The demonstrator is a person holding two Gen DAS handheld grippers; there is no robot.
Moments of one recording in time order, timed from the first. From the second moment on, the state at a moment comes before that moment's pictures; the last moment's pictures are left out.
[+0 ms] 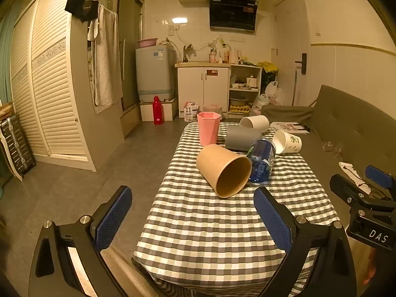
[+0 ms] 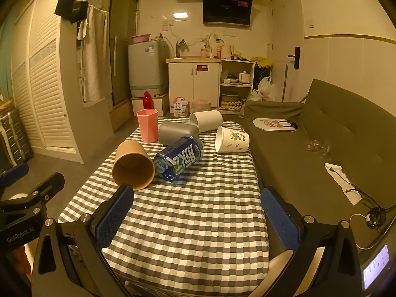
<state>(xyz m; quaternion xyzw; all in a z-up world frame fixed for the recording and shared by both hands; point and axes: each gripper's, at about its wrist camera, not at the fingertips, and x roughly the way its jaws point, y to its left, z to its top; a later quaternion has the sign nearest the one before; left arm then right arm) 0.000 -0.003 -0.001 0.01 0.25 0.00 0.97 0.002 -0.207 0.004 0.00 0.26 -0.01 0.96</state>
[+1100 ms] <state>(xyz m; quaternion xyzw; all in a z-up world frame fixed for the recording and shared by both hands) 0.000 -0.002 -0.004 0.01 0.25 0.00 0.97 0.003 -0.201 0.005 0.00 0.26 -0.01 0.96</state>
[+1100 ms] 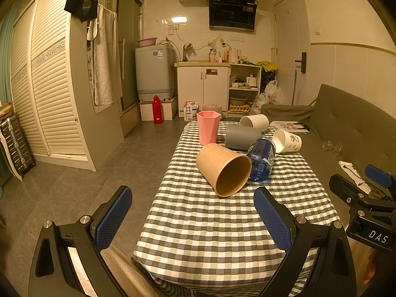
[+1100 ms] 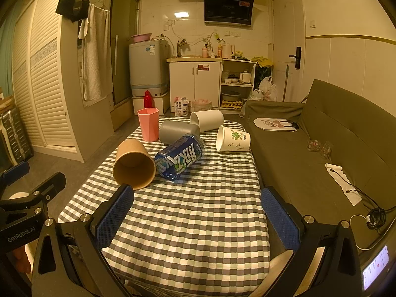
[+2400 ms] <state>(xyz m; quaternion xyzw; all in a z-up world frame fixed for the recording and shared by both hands) 0.001 -0.003 -0.009 0.01 0.25 0.00 0.97 0.004 -0.198 0.001 0.00 0.27 0.00 0.96</state>
